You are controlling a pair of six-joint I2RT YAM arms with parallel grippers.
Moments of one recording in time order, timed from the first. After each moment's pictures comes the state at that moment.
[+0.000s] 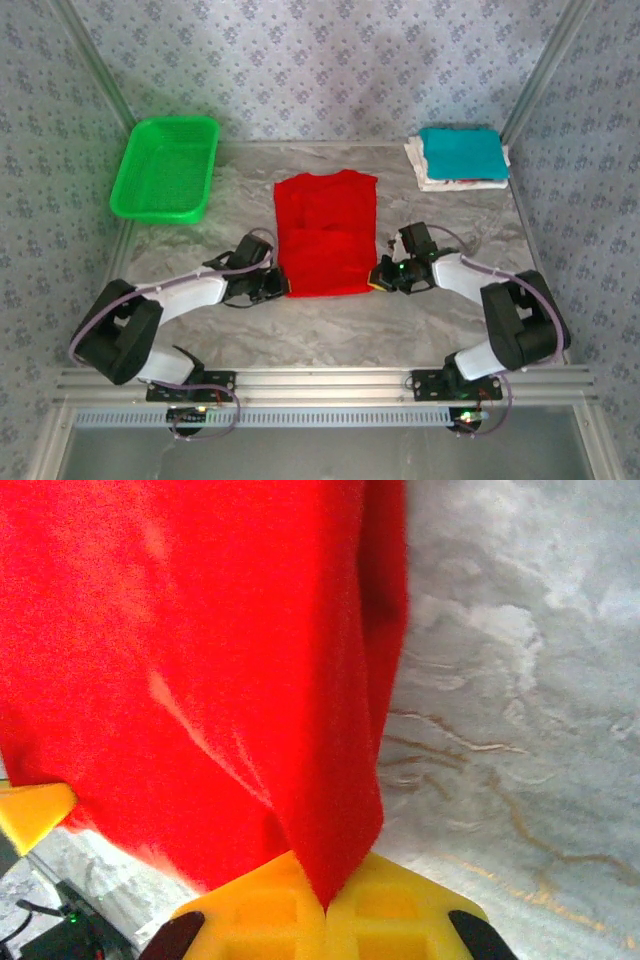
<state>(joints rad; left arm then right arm) -0.60 1.39 0.61 -0.25 0.32 -0.82 0.34 1.44 0.65 -0.30 -0.54 0.67</state>
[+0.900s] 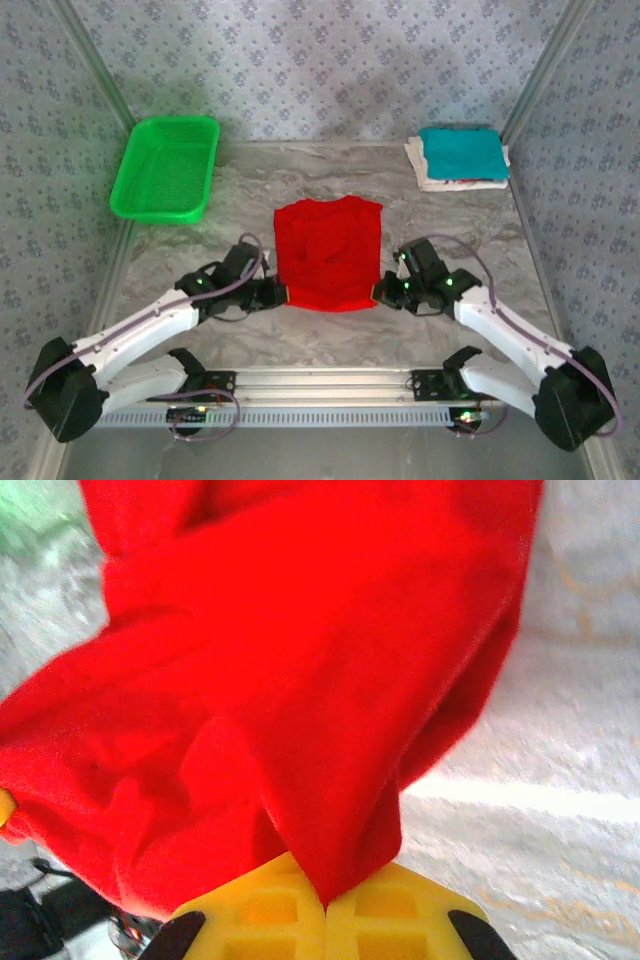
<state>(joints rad) -0.69 1.06 0.71 -0.53 0.26 -0.83 0.51 1.07 0.68 -0.59 -0.38 0.82</state>
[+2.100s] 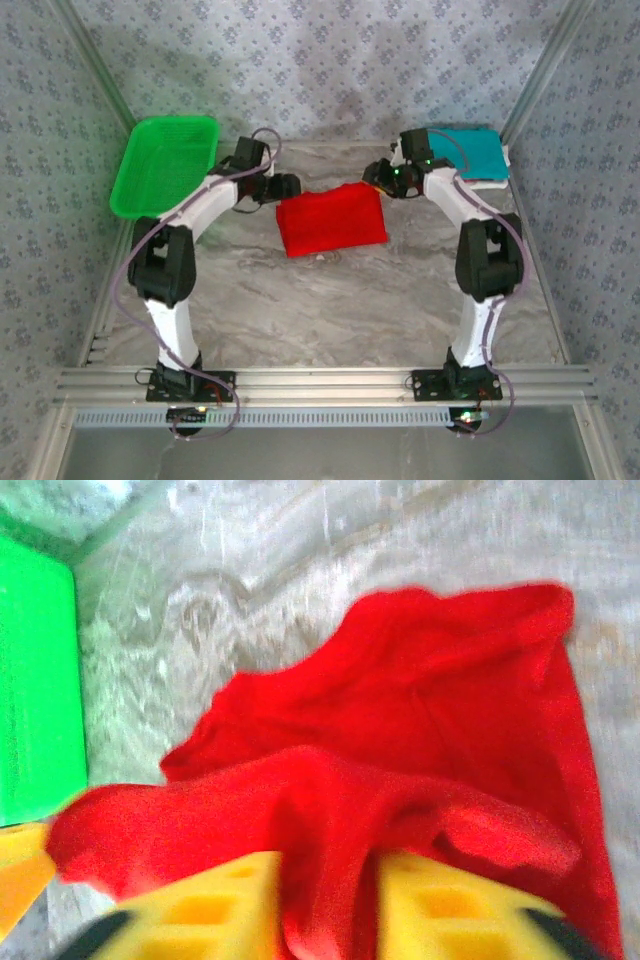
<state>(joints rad) -0.34 1.96 1.61 -0.53 0.32 -0.43 0.20 1.98 1.64 -0.52 -0.42 0.60</state>
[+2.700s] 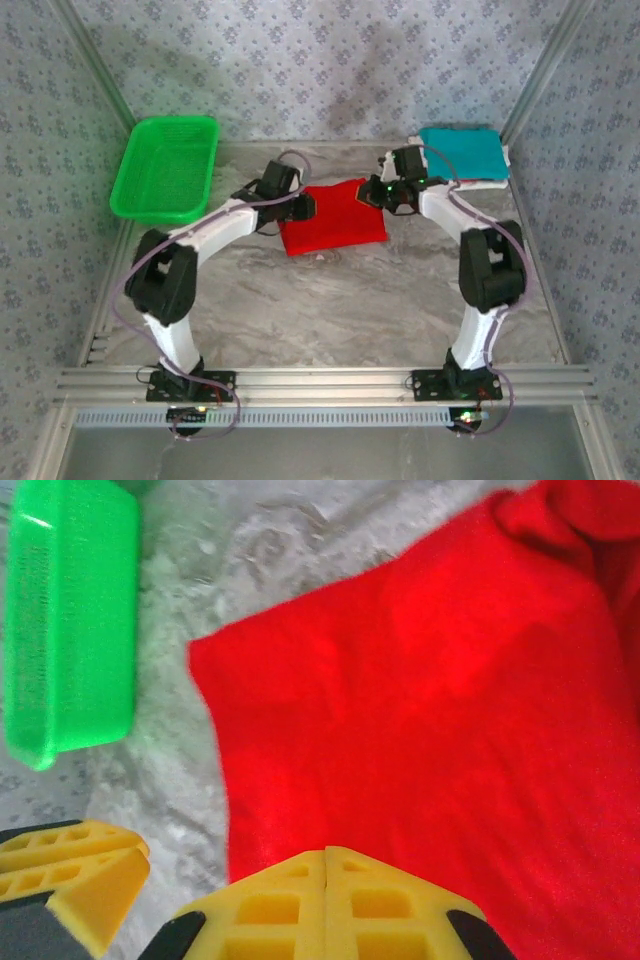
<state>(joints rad) -0.54 1.84 1.35 -0.32 0.16 -0.49 0.26 1.89 1.37 -0.32 -0.52 0.58</state>
